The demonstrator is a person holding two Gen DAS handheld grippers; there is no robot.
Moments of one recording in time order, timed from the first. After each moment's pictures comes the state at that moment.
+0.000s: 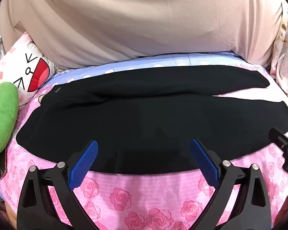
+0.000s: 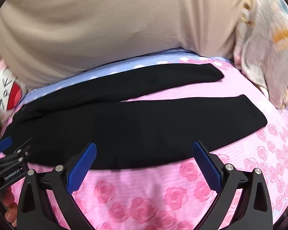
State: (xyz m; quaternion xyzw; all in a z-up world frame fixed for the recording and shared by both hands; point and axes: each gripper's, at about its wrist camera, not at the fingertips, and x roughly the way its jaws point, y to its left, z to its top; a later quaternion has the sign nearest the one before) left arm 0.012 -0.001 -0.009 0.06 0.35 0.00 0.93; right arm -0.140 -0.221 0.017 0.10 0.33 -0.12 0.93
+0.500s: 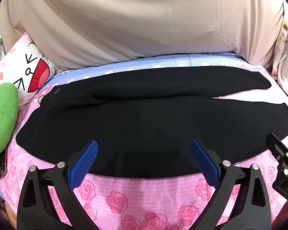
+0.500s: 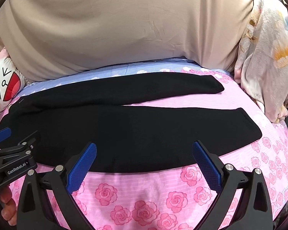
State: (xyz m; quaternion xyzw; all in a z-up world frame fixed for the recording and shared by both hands) left arm 0.017 -0.006 -0.008 0.06 0.35 0.00 0.93; right arm -0.135 -0.195 0.025 0.04 0.33 -0.12 0.94
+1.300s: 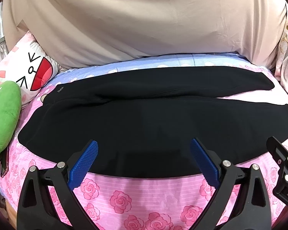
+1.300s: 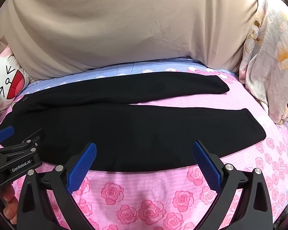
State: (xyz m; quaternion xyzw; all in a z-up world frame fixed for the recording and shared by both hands) left arm 0.018 0.000 -0.007 0.06 0.36 0.02 0.93; right arm -0.130 -0.183 0.024 0.04 0.33 -0.11 0.94
